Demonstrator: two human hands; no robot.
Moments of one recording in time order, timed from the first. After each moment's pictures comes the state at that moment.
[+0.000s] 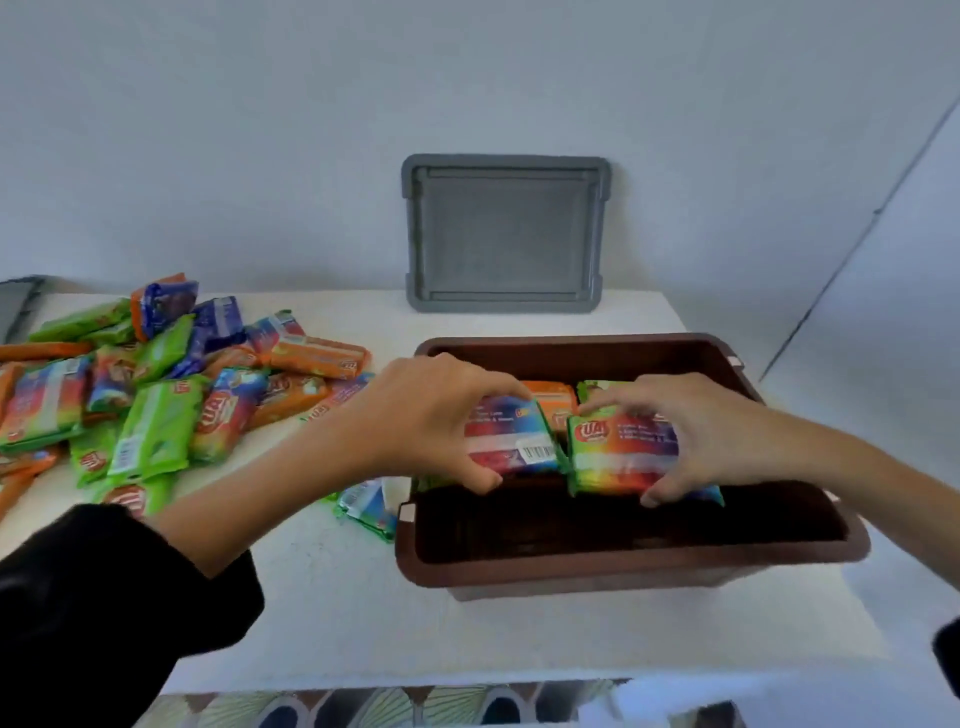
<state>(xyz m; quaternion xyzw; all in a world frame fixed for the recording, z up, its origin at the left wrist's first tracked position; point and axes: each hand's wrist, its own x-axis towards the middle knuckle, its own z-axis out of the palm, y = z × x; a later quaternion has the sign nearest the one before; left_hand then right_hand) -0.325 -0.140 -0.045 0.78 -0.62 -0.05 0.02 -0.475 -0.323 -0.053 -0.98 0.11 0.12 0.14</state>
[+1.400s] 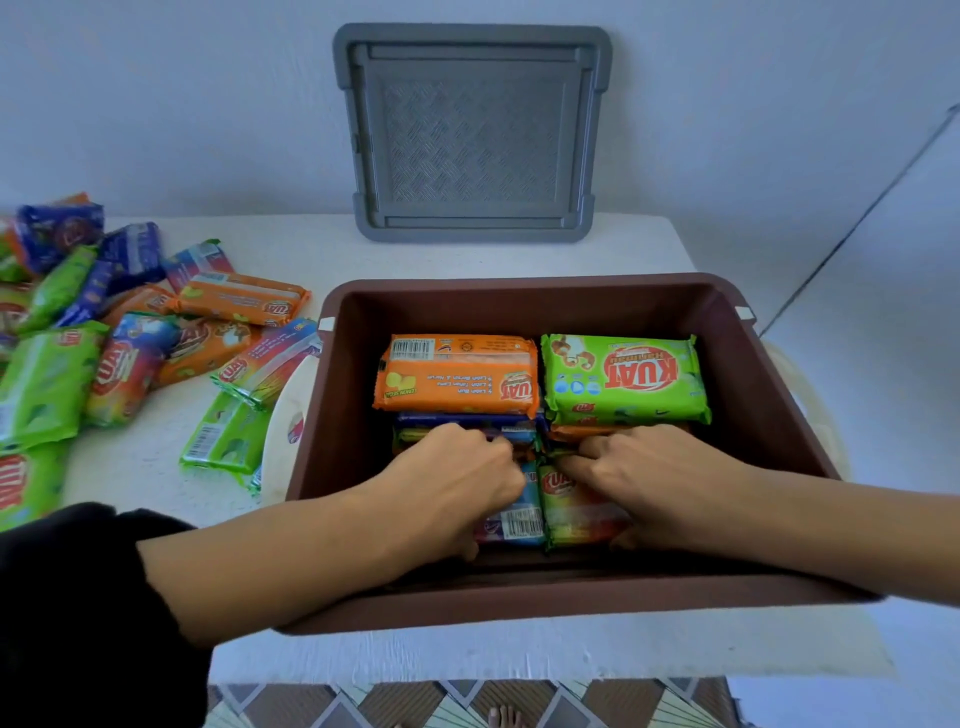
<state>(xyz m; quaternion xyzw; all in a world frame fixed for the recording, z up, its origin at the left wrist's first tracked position) -0.370 -0.197 -0.123 0.70 -0.67 -0.08 -0.23 -0.472 -0.334 -0.121 -0.96 -0.06 0.24 -0.11</state>
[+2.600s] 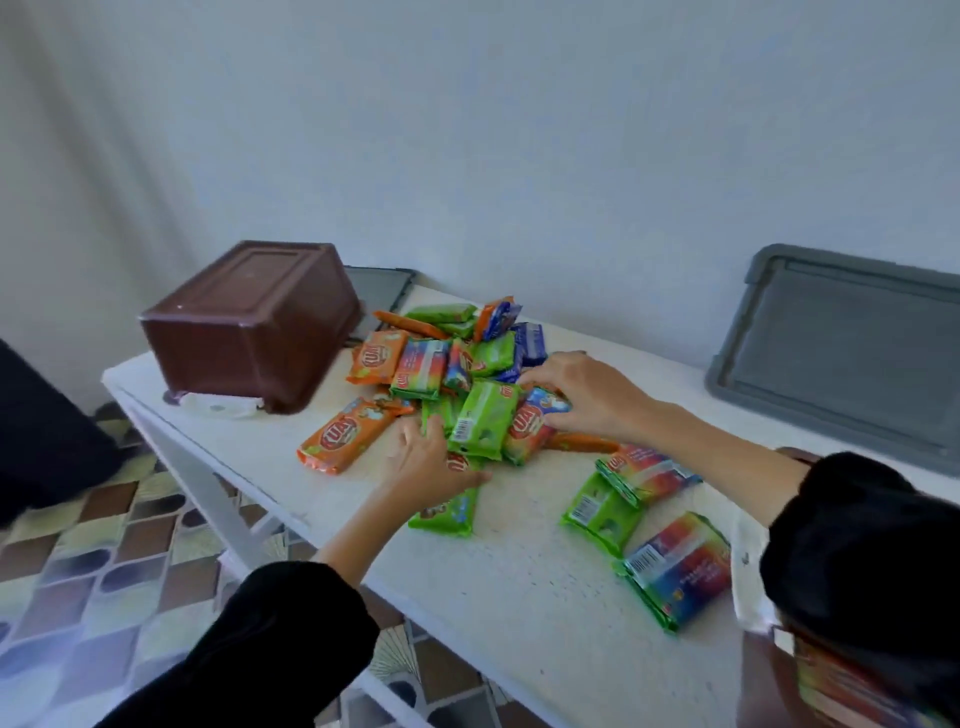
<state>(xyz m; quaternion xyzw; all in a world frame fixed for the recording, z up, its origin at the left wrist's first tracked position) -0.213 0.080 -0.142 0.97 -0.02 -0.13 0.22 -0.194 -0.117 -0.082 -0.97 -0.21 -0.01 0.08</state>
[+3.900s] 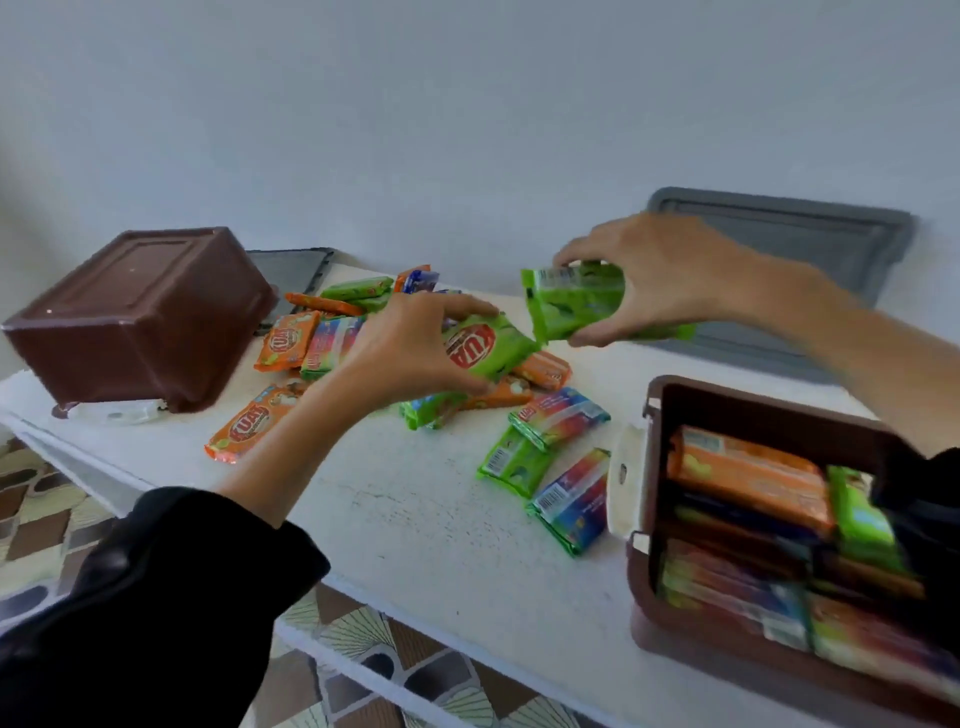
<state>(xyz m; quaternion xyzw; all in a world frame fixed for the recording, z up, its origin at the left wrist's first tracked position) -0.244 0.005 -0.027 0.92 -0.28 0.01 0.26 -0.279 -0.213 0.023 -0.98 -0.15 -0.07 -0.05</state>
